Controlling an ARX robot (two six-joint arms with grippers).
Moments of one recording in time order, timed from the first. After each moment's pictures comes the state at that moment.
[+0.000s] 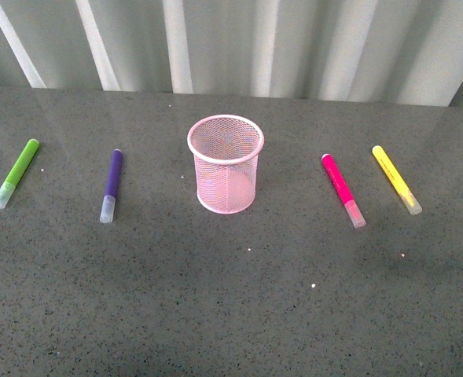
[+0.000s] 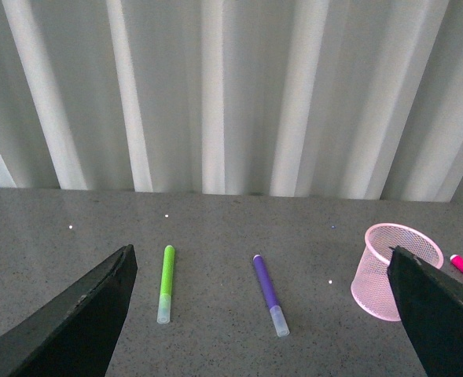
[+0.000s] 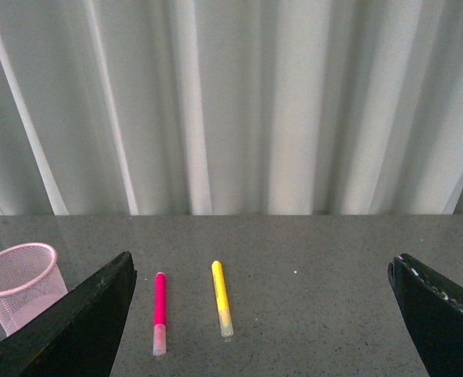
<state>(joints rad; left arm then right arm) 0.00 0.00 0.02 0.00 0.00 0.00 0.00 0.00 0.02 0.00 0.00 0.00</state>
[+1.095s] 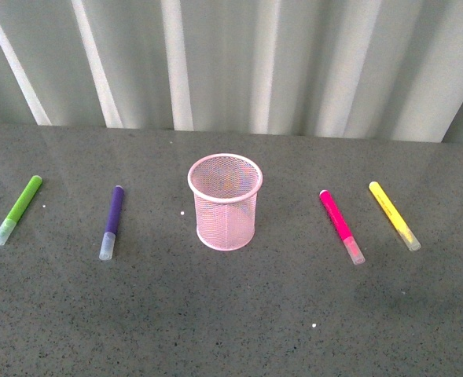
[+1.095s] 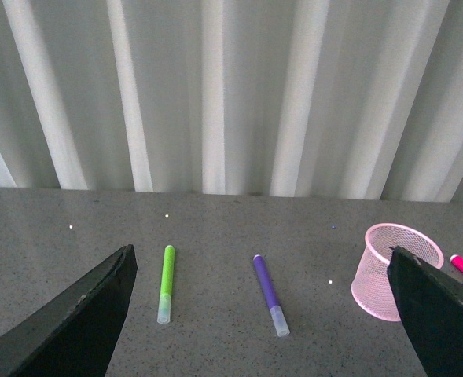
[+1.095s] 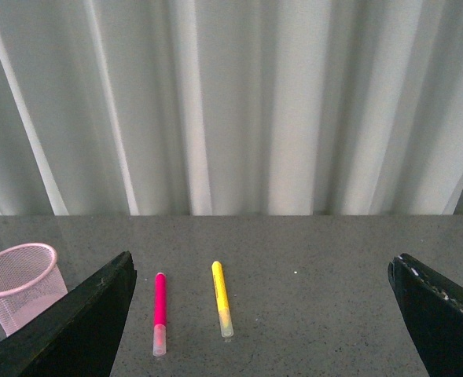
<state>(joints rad) -0.04 0.04 0.05 -0.09 -0.13 -0.06 0.00 0.00 0.02 0.00 0.00 0.00</state>
